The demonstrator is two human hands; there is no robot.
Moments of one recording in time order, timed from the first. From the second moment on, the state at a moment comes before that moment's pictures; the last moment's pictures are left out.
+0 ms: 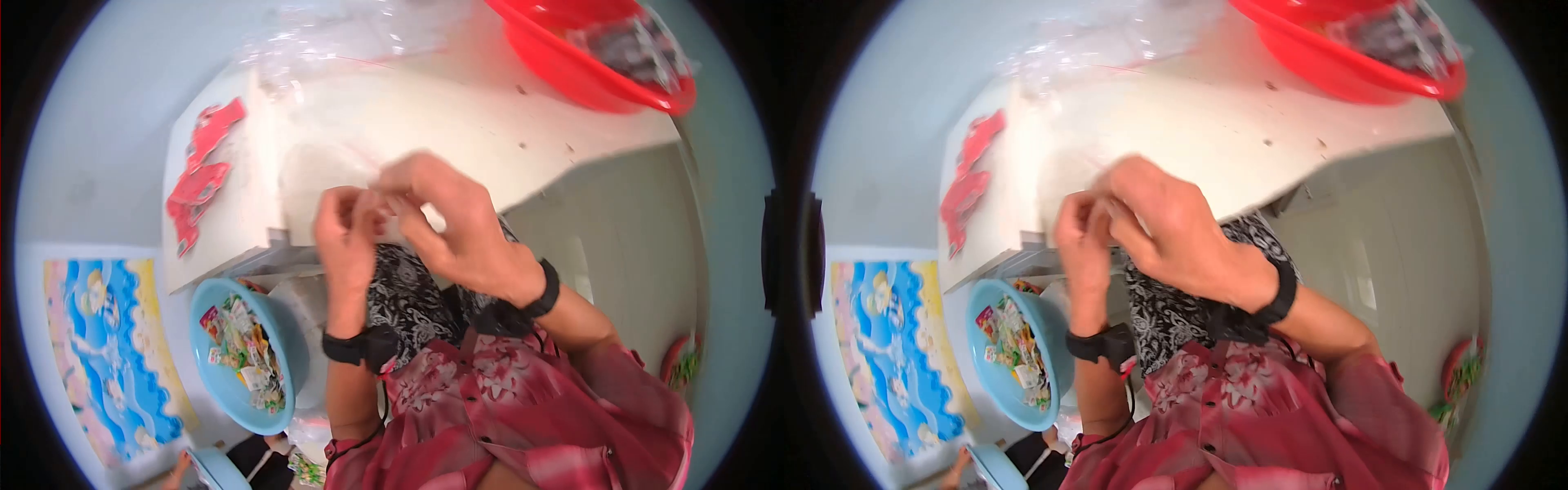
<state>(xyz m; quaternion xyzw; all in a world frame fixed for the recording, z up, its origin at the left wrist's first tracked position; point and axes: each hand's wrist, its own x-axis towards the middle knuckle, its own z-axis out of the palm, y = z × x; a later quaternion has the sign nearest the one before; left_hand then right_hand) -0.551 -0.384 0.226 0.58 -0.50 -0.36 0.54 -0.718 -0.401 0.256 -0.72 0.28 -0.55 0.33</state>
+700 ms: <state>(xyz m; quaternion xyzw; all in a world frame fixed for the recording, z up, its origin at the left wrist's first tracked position) -0.521 -0.437 0.186 0.53 -0.59 -0.30 0.53 -0.563 -0.483 0.343 -0.93 0.15 -0.33 0.07</state>
